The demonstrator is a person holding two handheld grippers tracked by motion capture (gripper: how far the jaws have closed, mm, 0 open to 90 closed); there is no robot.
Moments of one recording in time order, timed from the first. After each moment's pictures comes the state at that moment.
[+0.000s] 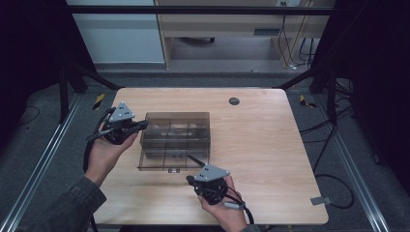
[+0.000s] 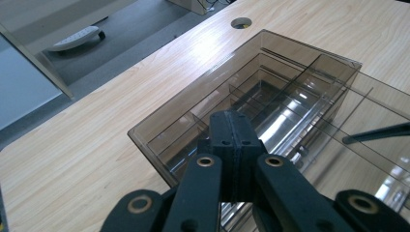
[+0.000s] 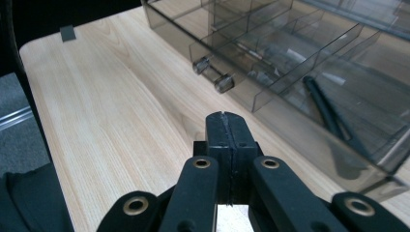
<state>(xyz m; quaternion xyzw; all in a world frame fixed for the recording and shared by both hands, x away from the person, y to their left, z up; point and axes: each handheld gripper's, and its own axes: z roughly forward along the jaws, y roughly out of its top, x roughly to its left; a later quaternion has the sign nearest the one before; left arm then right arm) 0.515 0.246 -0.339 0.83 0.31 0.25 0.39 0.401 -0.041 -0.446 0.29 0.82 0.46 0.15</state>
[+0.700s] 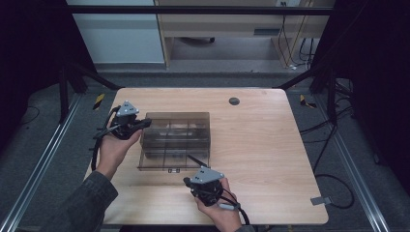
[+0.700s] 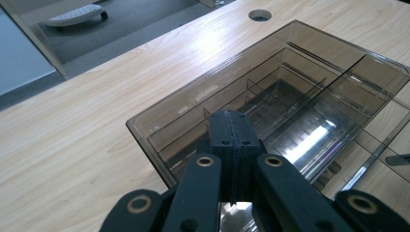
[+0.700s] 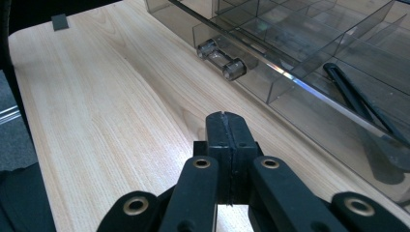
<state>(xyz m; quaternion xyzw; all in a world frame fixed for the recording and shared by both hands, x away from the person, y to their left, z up) 0.543 0.246 -0.370 0.81 0.36 0.23 0.41 0.404 -0.031 -0.463 0.29 0.83 0.46 0.15</state>
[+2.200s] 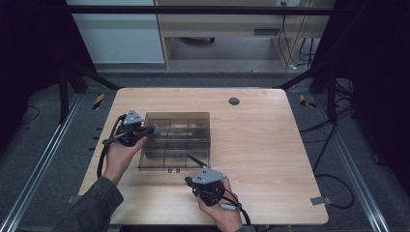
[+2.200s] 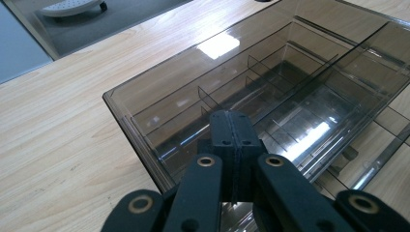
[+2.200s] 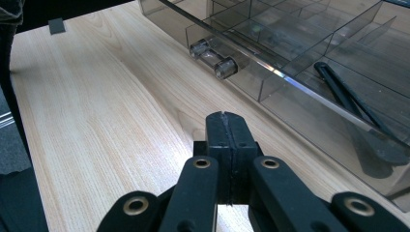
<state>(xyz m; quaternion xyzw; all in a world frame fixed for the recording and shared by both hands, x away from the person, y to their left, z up) 0.545 0.240 -0.401 0.81 0.36 0.23 0.39 0.404 -0.035 -0.466 0.29 0.82 0.47 0.16</state>
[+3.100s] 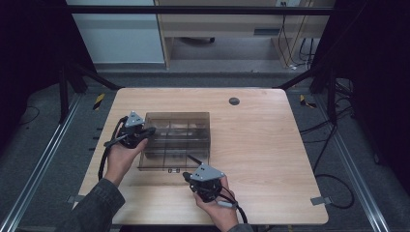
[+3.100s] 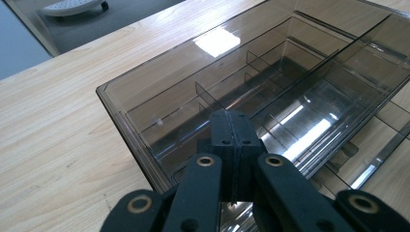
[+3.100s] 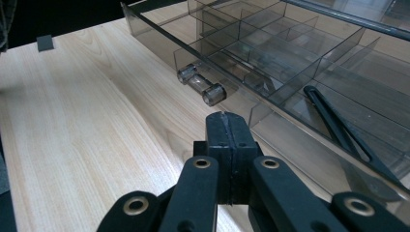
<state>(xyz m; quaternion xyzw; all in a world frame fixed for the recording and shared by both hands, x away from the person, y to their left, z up) 0.541 0.237 -0.407 0.81 0.37 0.23 0.39 0.412 -0.028 -0.466 0.29 0.81 0.48 0.18</state>
